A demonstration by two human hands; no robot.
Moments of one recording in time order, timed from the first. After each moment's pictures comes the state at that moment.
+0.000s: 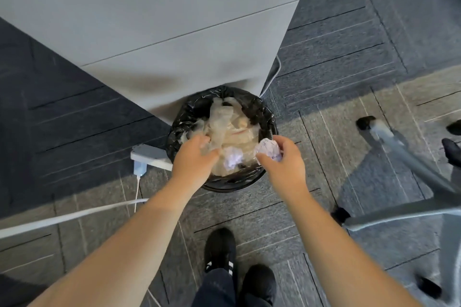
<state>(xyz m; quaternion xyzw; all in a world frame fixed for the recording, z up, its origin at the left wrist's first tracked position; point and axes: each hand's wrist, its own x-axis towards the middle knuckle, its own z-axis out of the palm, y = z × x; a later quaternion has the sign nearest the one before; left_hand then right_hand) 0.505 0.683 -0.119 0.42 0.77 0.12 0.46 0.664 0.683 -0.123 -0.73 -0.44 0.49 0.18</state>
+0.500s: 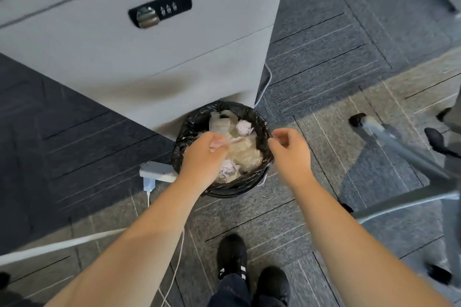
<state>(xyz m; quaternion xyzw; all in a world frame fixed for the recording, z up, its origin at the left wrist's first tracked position) 0.521 0.699 -0.057 0.47 0.73 0.14 0.47 0.671 0.701 -0.081 -0.74 -0.39 0.47 0.26</state>
